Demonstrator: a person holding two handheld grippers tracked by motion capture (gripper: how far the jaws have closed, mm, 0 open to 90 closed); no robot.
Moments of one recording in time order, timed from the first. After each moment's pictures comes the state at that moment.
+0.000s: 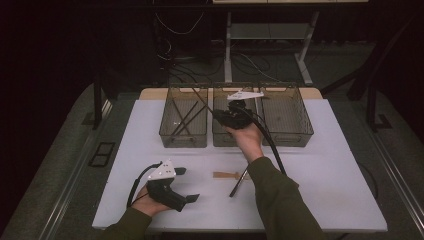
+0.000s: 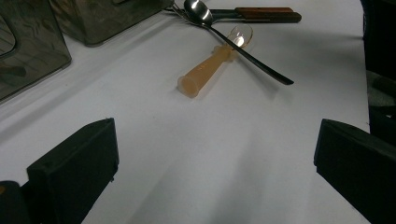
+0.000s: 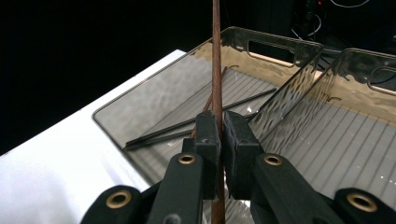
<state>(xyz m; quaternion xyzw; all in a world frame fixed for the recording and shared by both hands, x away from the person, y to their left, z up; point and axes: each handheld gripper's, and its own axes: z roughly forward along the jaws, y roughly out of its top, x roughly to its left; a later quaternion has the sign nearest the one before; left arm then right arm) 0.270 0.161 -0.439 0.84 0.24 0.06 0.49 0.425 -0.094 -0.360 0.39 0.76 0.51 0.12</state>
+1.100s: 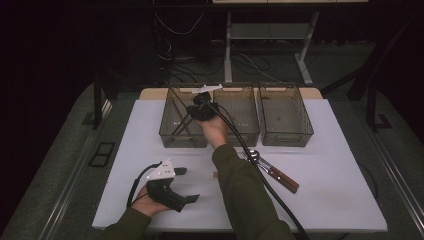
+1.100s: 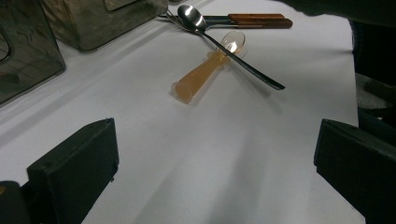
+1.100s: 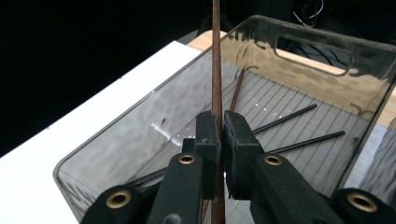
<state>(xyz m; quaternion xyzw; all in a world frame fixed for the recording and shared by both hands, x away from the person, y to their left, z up) 0.270 0.161 -0.437 0.84 0.23 0.05 0.50 0.469 -0.003 -0.376 0.41 0.78 0.46 0.12</state>
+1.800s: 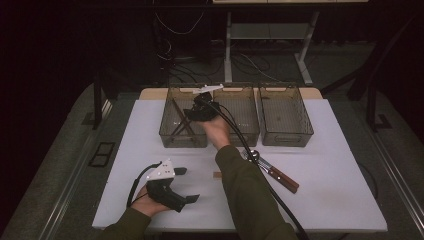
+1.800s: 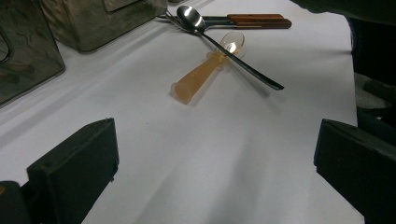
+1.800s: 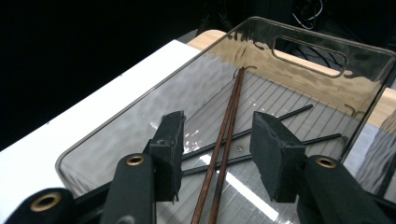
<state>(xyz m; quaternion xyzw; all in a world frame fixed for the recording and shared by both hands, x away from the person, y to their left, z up) 0.270 0.162 -0.437 0.84 0.23 0.05 0.49 0.464 -0.009 -0.370 0.40 0.78 0.46 0.13</state>
